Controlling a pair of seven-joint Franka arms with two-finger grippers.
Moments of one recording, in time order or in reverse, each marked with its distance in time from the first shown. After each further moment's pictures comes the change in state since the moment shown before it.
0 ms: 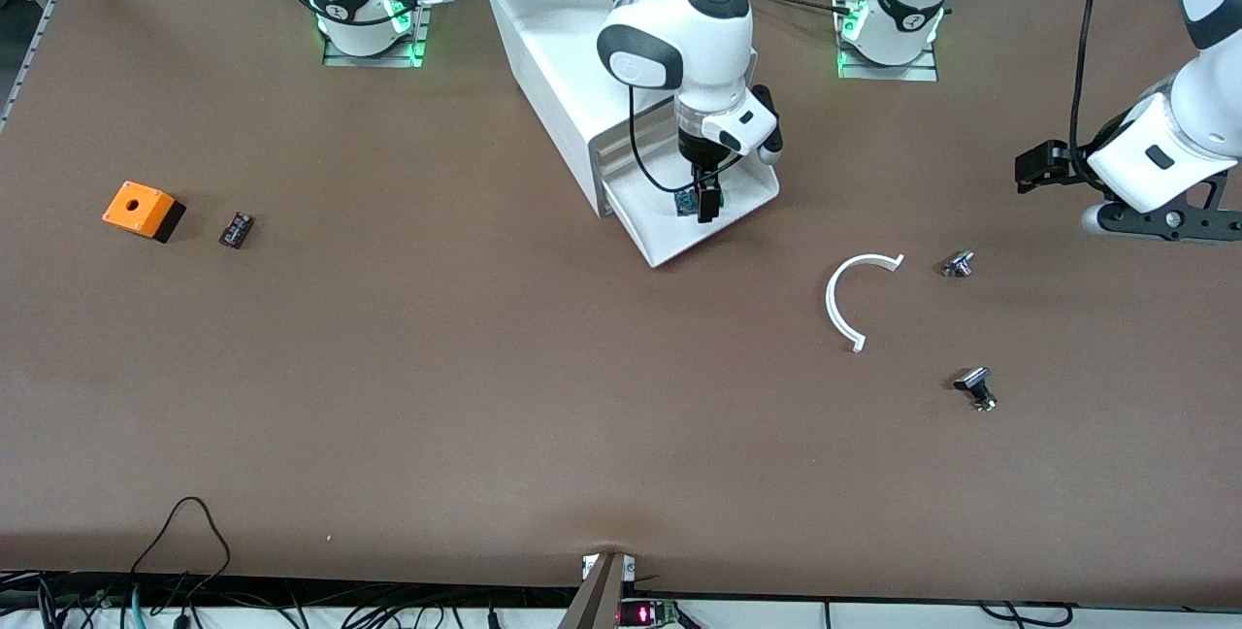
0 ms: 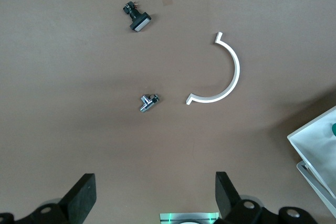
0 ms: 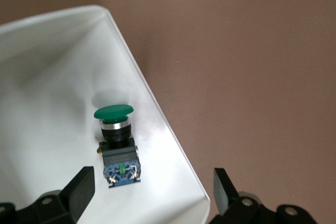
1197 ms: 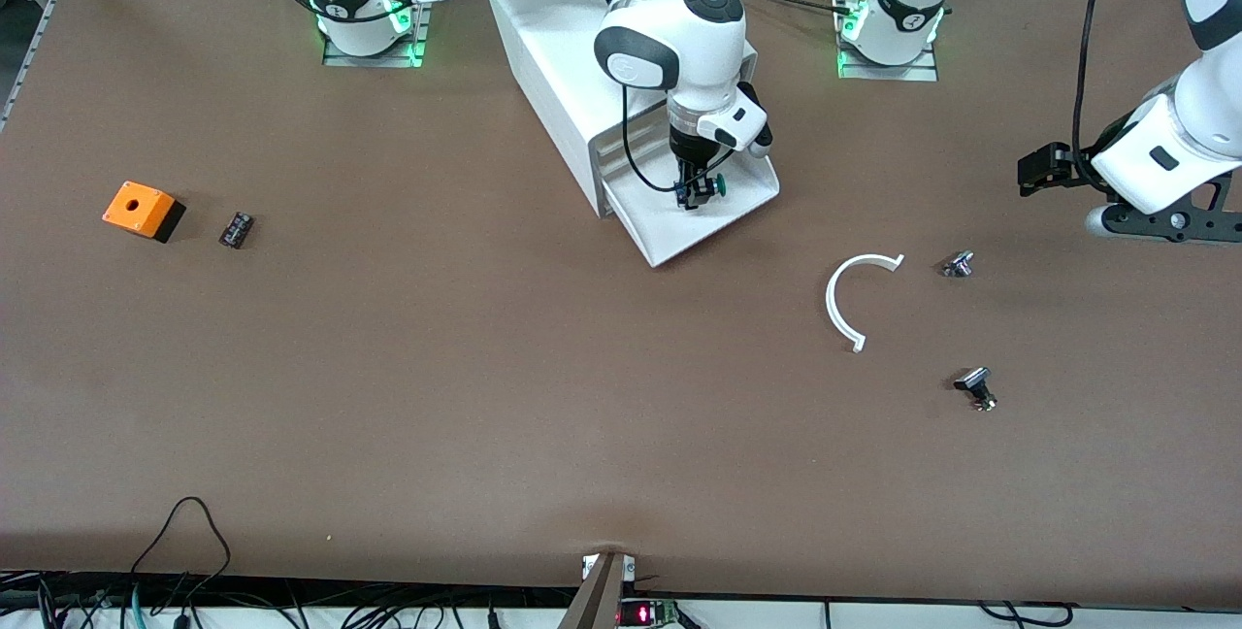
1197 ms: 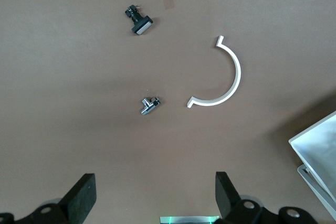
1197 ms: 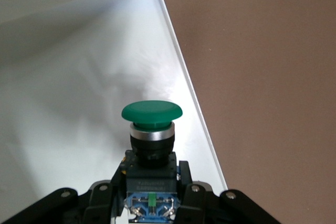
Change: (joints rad) left arm 0.007 -0.001 0.003 -0.003 0.000 0.016 0.000; right arm -0.002 0.002 0.001 -0.125 -0.052 0.055 -0.076
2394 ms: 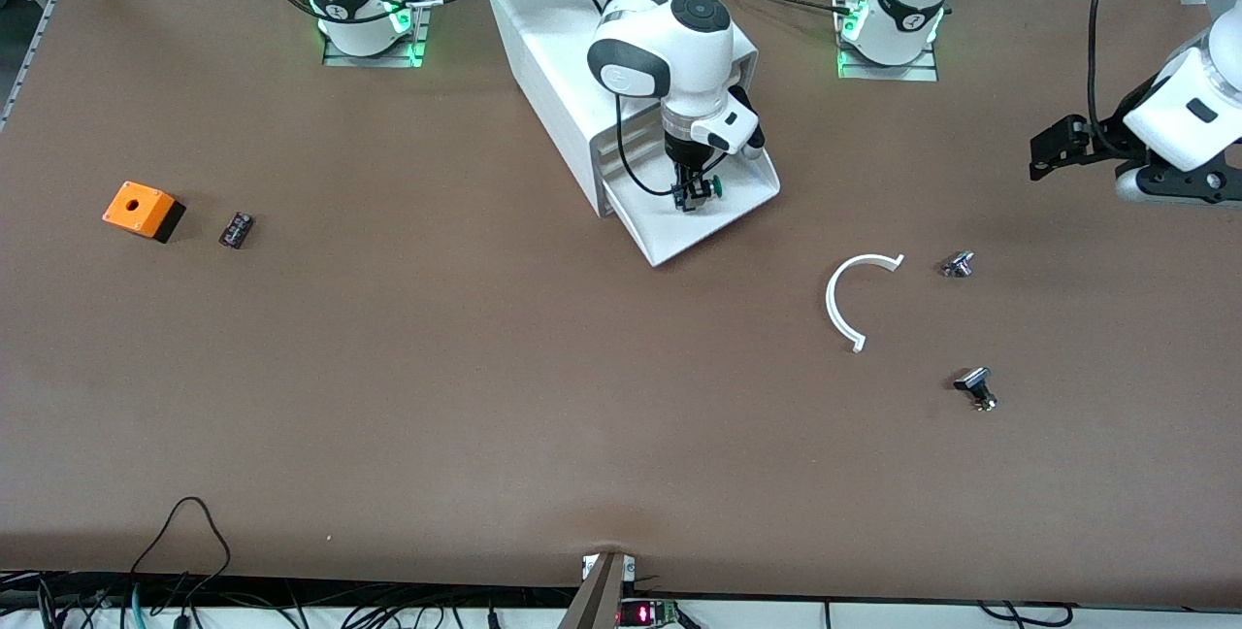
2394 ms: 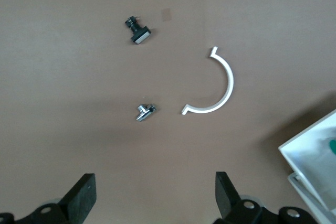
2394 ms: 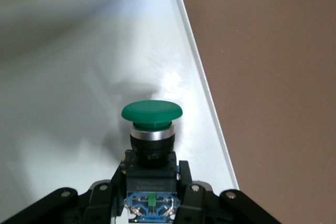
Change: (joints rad) left arm 0.007 -0.097 0.012 -0.099 -0.024 0.071 0.001; right arm -0.017 -0.013 0.001 -0.076 -0.010 0.082 -0.001
